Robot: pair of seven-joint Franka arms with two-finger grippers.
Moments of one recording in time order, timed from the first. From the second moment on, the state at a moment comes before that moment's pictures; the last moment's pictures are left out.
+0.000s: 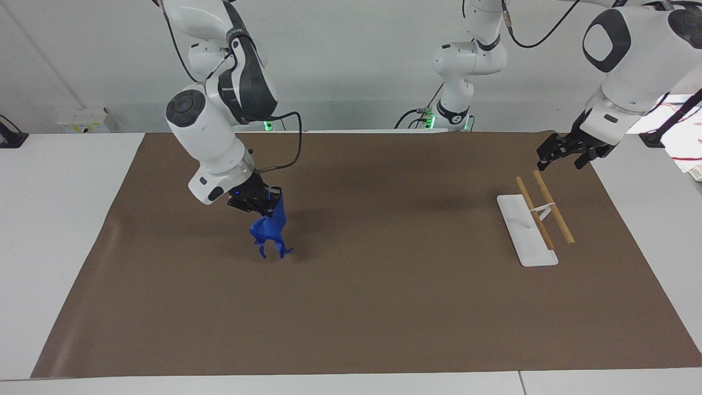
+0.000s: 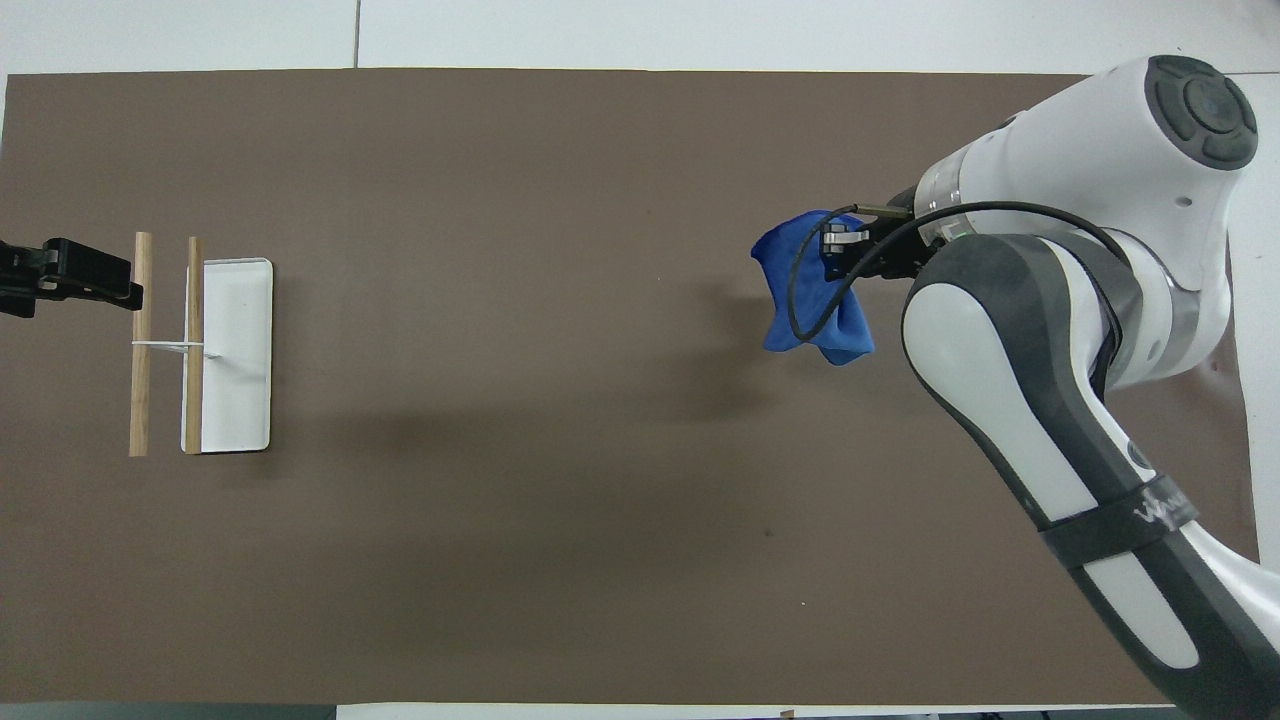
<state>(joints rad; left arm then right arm) -0.04 0.04 0.05 -1.61 -0.03 1.60 0.04 0.12 0.21 0.14 -1.69 0.29 1.99 0.29</state>
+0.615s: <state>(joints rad) -0.04 0.04 0.04 -1.61 -0.03 1.60 0.04 0.37 0.30 0.15 -1.65 0.81 2.54 0.71</state>
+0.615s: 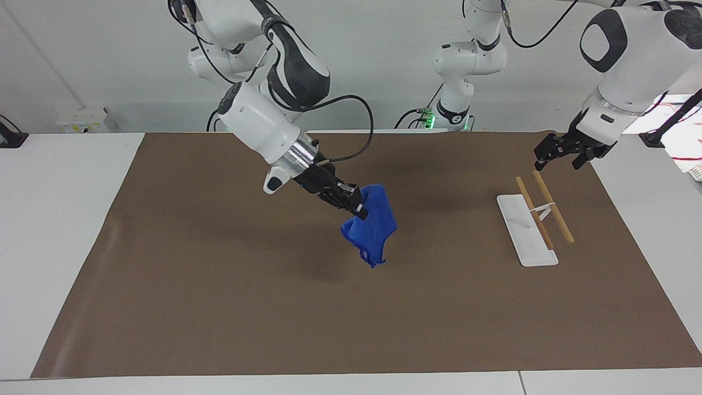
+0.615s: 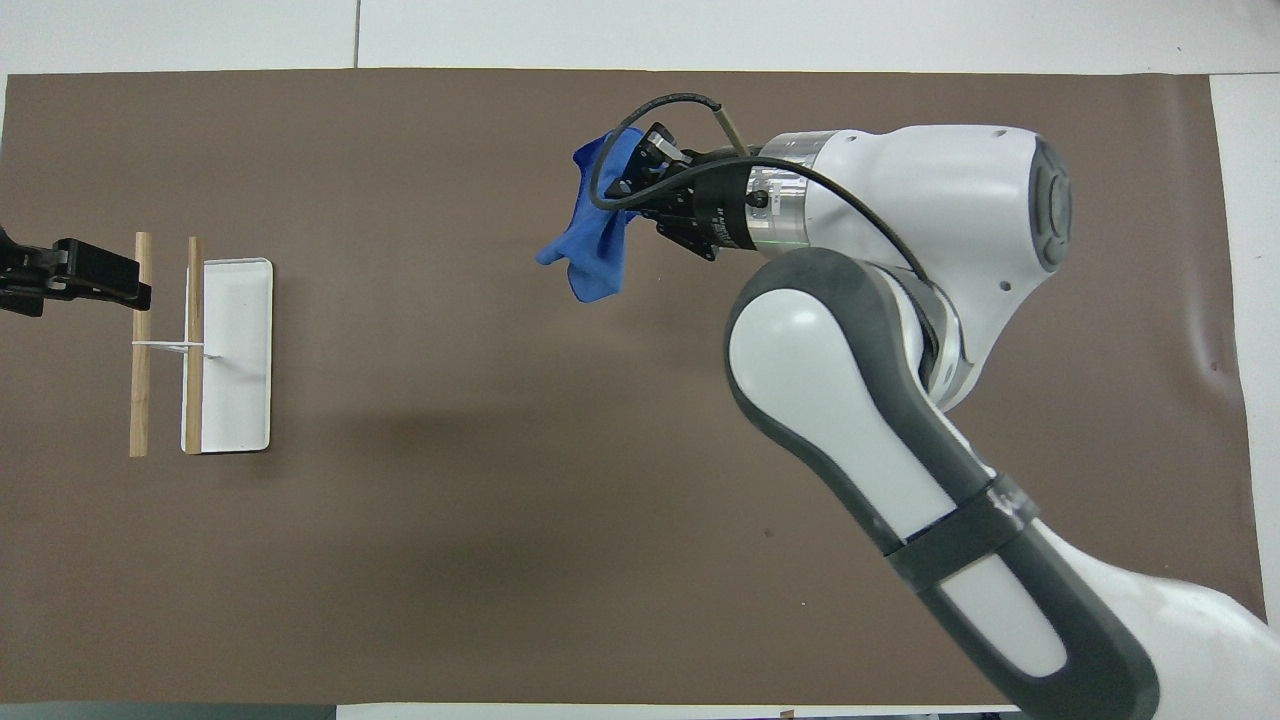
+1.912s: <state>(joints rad) -0.22 0.14 0.03 -1.78 -0.61 1.99 -1.05 0.56 0.32 0.15 -1.64 1.00 2.81 0.83</state>
